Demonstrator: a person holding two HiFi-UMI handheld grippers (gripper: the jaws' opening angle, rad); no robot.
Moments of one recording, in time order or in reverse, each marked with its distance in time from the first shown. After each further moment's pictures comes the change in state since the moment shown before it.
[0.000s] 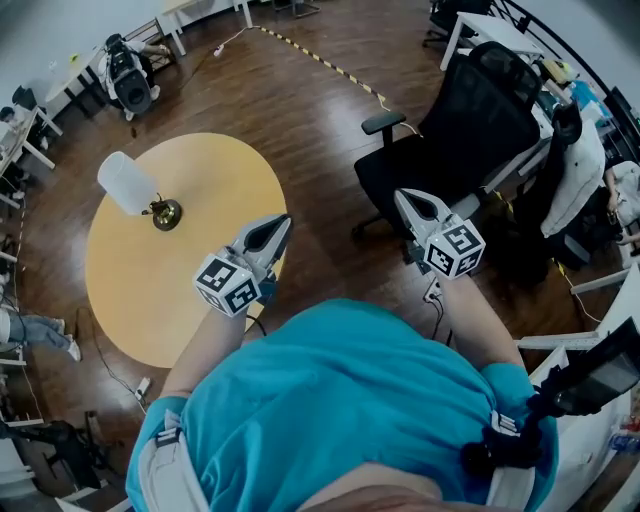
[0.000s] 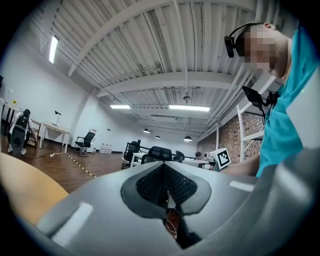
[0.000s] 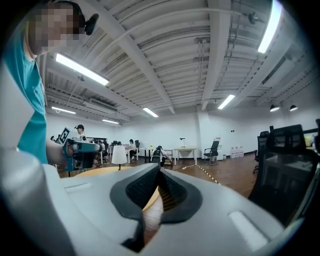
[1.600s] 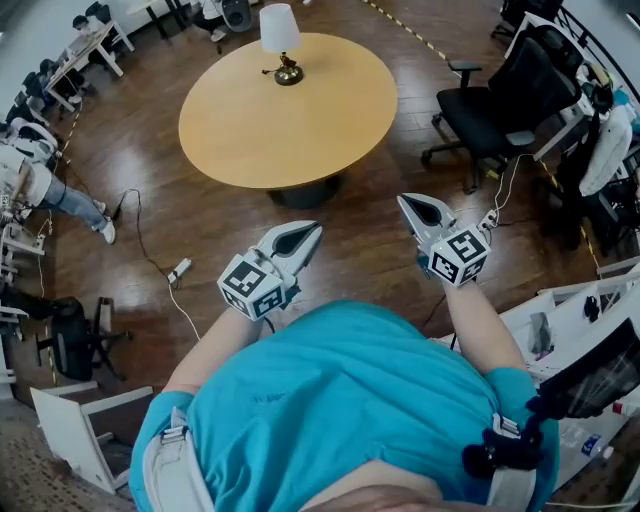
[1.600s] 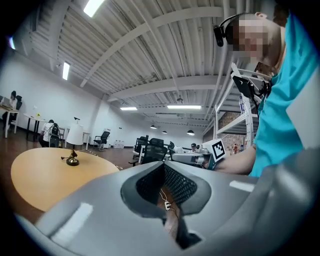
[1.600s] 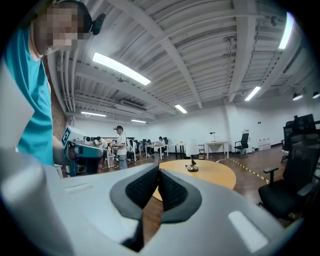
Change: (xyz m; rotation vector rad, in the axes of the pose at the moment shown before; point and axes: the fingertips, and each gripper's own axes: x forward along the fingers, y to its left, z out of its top) left arm -0.462 -0.287 -0.057 0.084 0.039 0.118; right arm -0.153 0.521 -0.082 -0.019 -0.001 0.242
